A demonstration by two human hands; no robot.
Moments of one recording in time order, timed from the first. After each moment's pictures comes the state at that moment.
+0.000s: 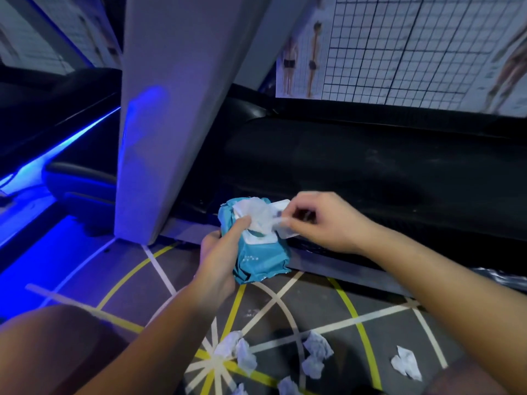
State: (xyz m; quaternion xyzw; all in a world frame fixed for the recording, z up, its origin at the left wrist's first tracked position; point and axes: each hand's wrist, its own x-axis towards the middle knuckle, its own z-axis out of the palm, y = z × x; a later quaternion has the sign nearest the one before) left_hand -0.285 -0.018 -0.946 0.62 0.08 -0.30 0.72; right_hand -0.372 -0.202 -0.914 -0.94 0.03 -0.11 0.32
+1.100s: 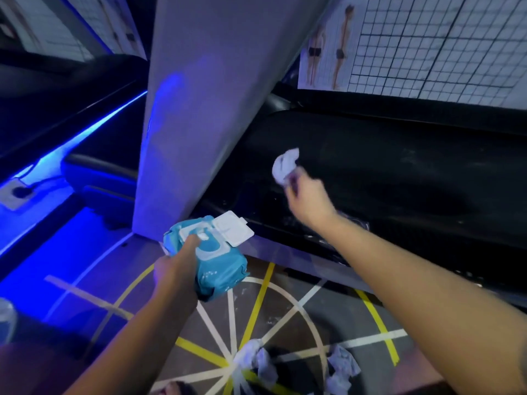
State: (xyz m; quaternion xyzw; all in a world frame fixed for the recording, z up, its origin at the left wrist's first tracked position) left_hand -0.201 0.056 -0.975 0.66 0.24 -0.17 0.69; right_hand -0.221 -0.199 -0.991 -0.91 0.21 -0.19 0.31
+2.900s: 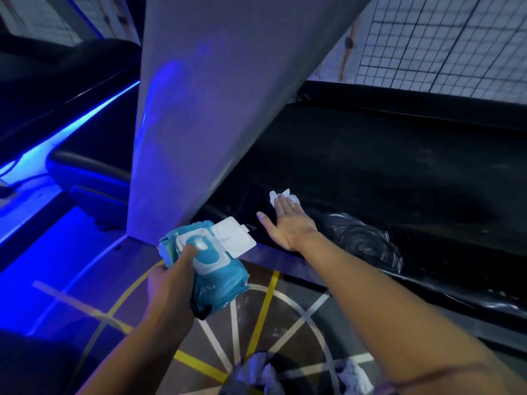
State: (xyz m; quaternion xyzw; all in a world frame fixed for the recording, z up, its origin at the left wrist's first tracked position) left_hand -0.170 0.062 -0.993 0.67 0.22 -0.20 0.68; right_hand -0.154 -0.189 -1.086 -0.96 0.20 0.15 0.15
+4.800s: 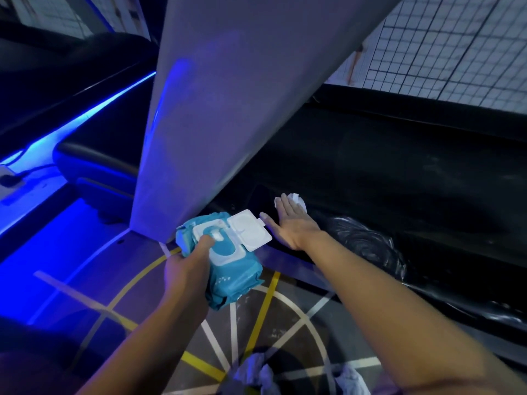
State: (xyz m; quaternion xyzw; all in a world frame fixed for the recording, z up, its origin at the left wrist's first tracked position) left_hand -0.165 0.047 -0.993 0.66 0.21 -0.22 0.68; right_hand -0.153 -0.192 -1.084 -0.96 0.18 0.15 0.17
